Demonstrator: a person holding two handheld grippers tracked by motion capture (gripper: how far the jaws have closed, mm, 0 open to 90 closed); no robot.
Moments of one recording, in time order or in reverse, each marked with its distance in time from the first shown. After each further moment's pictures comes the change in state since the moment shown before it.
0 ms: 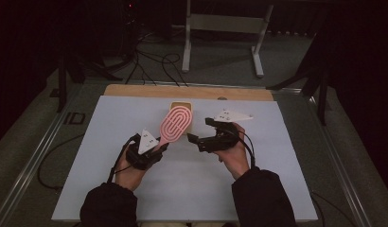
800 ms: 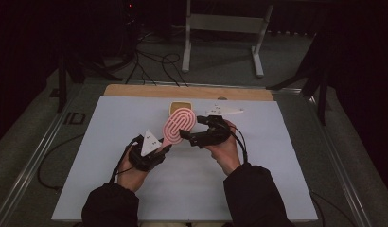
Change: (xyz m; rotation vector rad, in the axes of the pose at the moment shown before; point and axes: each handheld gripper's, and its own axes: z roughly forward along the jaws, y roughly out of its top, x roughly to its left) left arm -0.007 0.001 0.002 -0.007 -0.017 0.021; right arm 0.002 0.010 0.022 0.021 0.039 0.067
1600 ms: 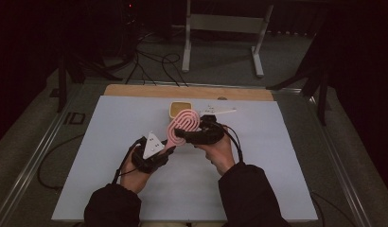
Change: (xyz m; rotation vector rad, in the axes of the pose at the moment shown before) left arm -0.008 0.002 0.000 -0.032 -0.036 0.017; right arm 0.002 -0.002 0.018 0.032 0.059 0.058
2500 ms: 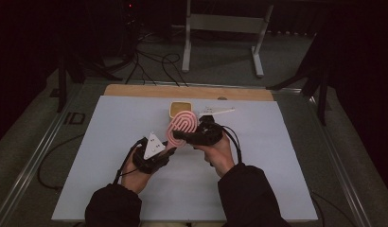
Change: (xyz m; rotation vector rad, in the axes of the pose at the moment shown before) left arm 0.000 -0.004 0.004 0.000 -0.020 -0.003; right arm 0.003 -0.001 0.001 0.030 0.114 0.036
